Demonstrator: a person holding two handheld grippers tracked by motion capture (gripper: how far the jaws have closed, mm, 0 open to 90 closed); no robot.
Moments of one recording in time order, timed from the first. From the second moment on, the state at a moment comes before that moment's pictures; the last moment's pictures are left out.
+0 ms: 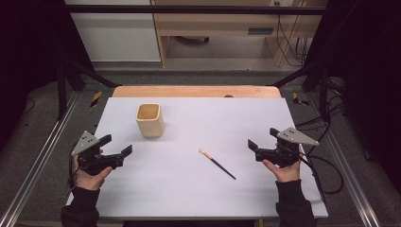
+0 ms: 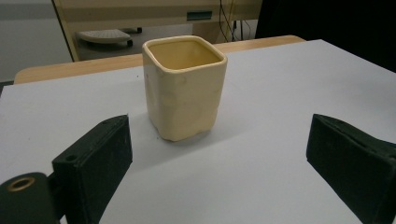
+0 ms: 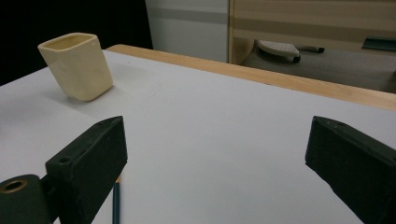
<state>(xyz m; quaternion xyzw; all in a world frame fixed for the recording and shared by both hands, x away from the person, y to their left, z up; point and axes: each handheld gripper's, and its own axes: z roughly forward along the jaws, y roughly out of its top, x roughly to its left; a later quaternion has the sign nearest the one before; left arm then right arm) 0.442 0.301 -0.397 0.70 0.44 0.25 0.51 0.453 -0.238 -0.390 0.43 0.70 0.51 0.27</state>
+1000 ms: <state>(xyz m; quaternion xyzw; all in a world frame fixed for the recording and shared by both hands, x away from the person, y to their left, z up) 0.445 0.294 -0.416 0.72 0.44 0.23 0.48 0.450 -0.217 -0.375 0.42 0.72 0.48 0.27</state>
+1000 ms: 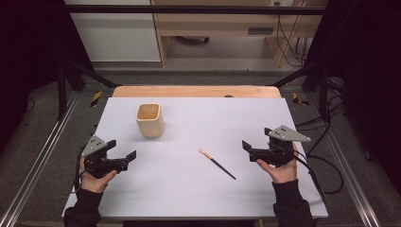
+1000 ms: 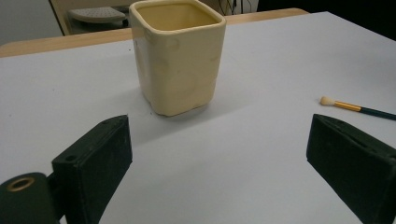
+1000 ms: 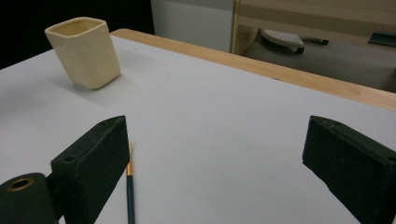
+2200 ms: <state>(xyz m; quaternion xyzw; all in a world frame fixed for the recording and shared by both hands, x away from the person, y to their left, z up) 0.448 0.293 -0.423 0.73 0.45 0.23 0.46 0.481 -0.144 -0.376 0.38 0.83 0.35 0.21</state>
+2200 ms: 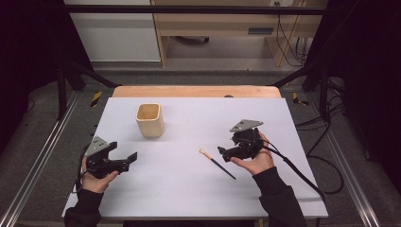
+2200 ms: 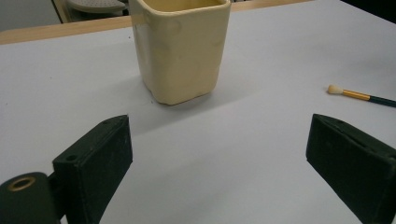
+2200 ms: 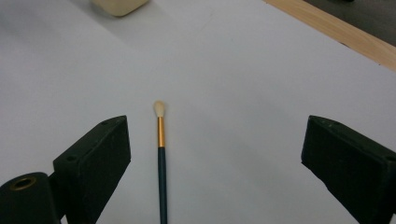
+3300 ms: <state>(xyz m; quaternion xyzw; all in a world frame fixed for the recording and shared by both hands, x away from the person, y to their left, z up) 0.449 0.291 -0.425 0.74 0.44 0.23 0.45 0.505 -0.107 -0.411 0.37 0.88 0.25 0.15</state>
